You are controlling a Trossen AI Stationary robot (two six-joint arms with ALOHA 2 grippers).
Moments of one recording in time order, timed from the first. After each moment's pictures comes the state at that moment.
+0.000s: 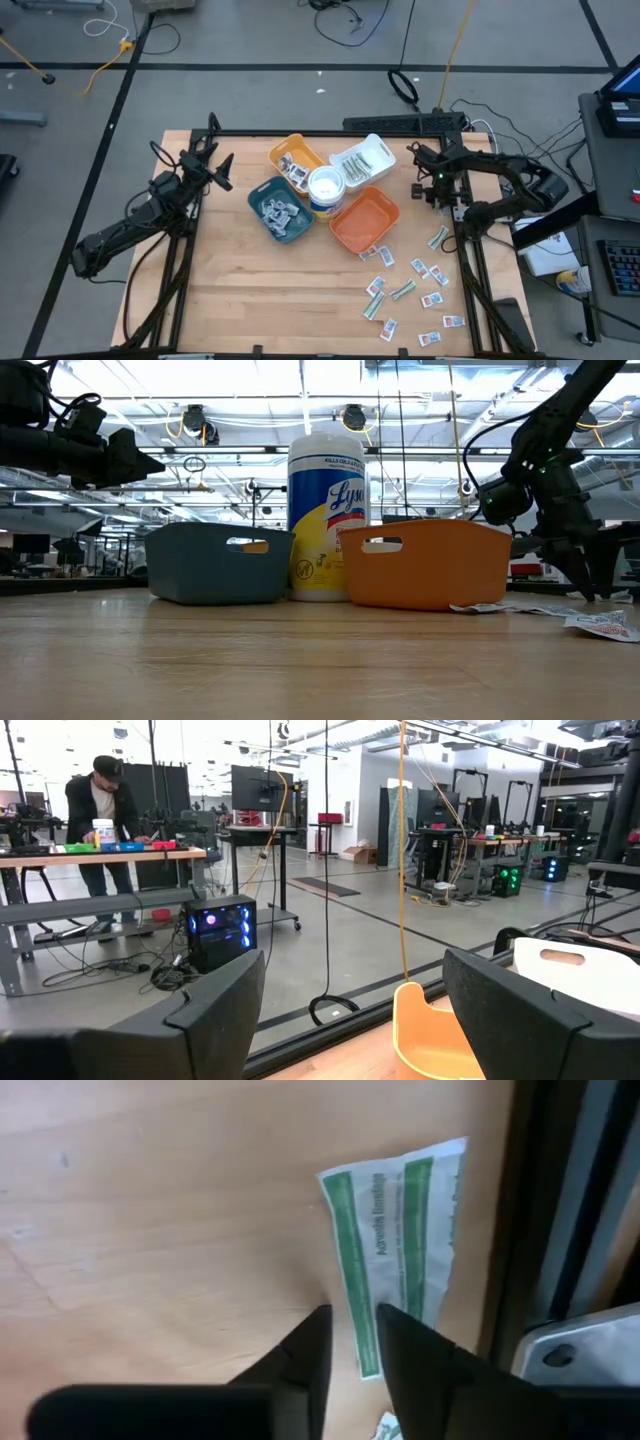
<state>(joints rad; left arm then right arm) 0.59 0.04 0.02 0.15 -0.34 0.02 -0.88 1.38 0.58 -1.01 -0.06 0.86</state>
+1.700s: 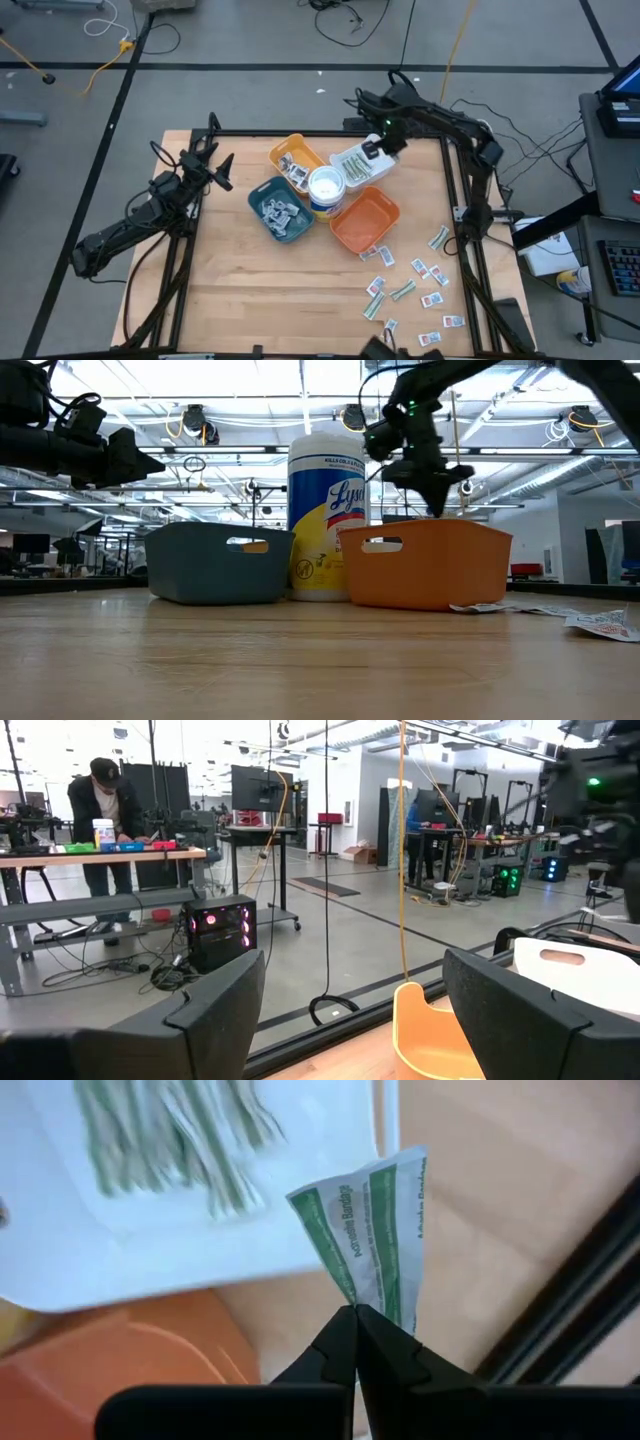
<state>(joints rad) 0.59 0.04 0.02 0.15 -0.34 0.02 -0.67 1.93 1.78 -1.59 0.02 0.49</state>
